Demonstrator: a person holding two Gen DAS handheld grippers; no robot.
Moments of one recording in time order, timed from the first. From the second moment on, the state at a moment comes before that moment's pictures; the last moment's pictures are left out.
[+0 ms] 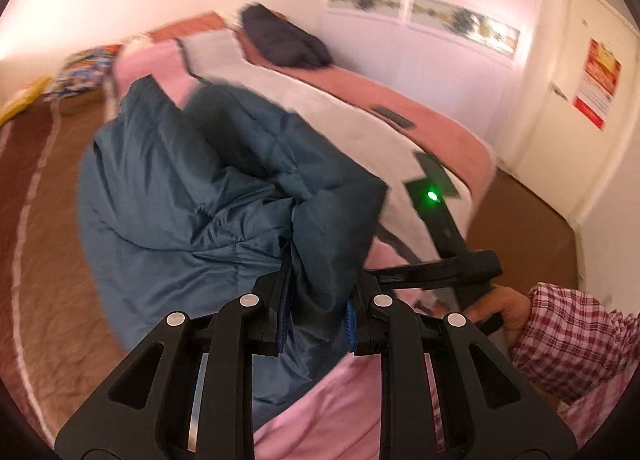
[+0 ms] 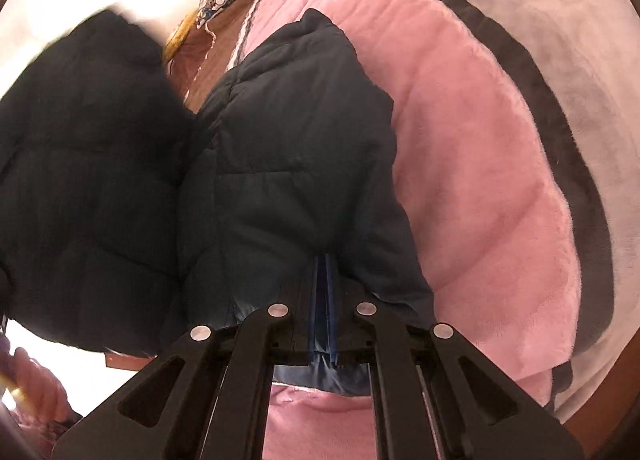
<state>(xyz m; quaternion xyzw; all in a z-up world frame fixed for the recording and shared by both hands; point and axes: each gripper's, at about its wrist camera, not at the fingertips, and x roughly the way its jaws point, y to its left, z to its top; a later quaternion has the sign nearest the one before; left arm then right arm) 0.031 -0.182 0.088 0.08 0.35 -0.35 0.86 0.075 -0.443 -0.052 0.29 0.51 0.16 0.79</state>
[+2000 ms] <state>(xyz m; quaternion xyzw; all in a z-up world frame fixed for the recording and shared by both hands) 0.073 -0.004 0.018 -0.17 0.46 -0.21 0.85 0.142 -0.383 -0.023 0.19 0.55 0.12 0.80</state>
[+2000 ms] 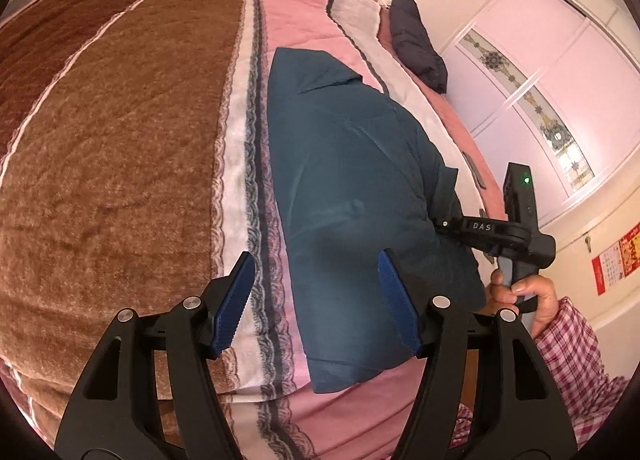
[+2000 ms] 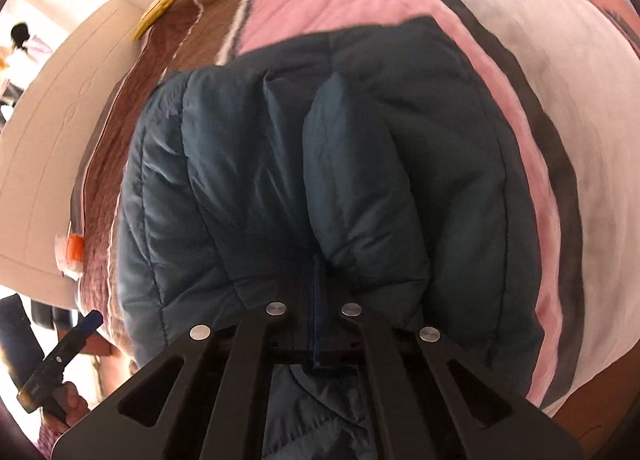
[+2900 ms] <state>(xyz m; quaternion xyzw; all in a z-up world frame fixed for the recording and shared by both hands) 0.084 -0.053 0.005 -0.15 0.49 -0.22 0.83 0.050 -0.432 0.030 0.21 0.48 0.12 0.84</state>
